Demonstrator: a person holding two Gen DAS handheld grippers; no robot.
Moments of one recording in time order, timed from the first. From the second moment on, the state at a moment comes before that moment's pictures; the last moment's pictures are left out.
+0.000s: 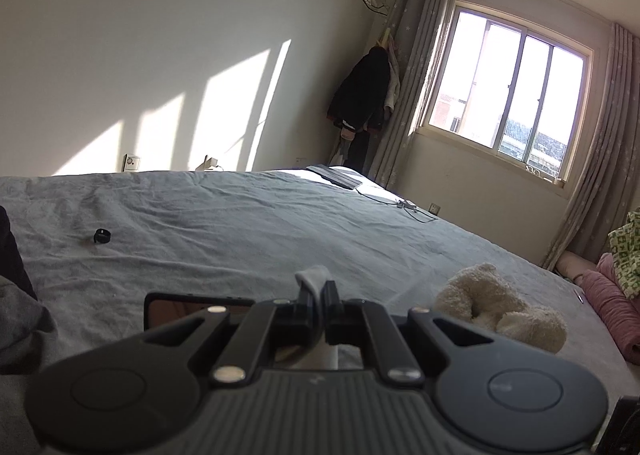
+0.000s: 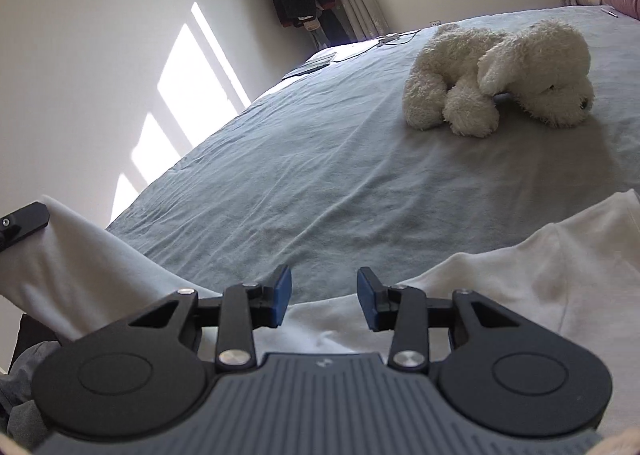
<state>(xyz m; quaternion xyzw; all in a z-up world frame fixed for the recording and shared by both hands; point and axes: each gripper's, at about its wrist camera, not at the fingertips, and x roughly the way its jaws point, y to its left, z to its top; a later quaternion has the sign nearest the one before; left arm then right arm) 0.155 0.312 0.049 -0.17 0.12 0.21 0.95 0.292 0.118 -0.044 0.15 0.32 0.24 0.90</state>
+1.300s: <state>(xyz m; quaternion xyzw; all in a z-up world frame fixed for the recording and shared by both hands) 0.174 0.273 0.038 -0.17 0.18 0.12 0.96 0.252 0.084 -0.055 0.23 0.39 0.29 0.85</state>
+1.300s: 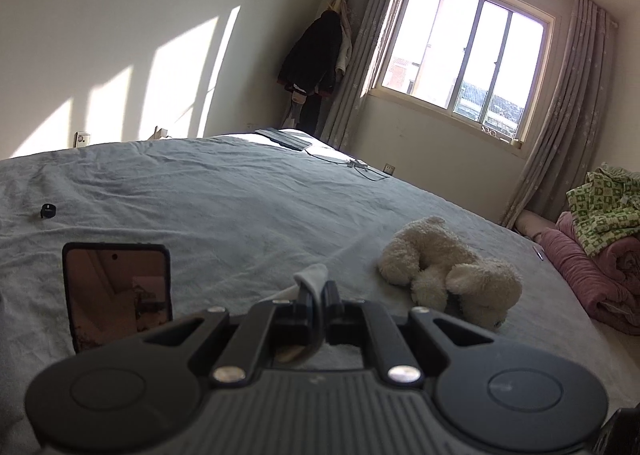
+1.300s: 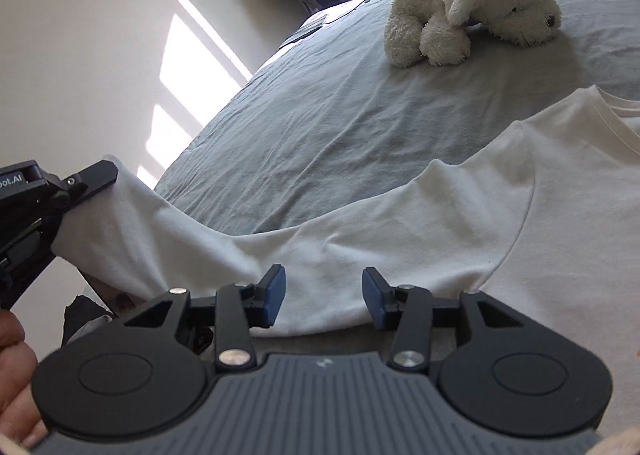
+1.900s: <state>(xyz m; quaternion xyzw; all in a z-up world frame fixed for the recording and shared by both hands) 0.213 0.197 -0.027 -0.23 0.28 -0.07 0.93 0.219 -0.072 -0.067 0.42 0.38 0.18 0.80</state>
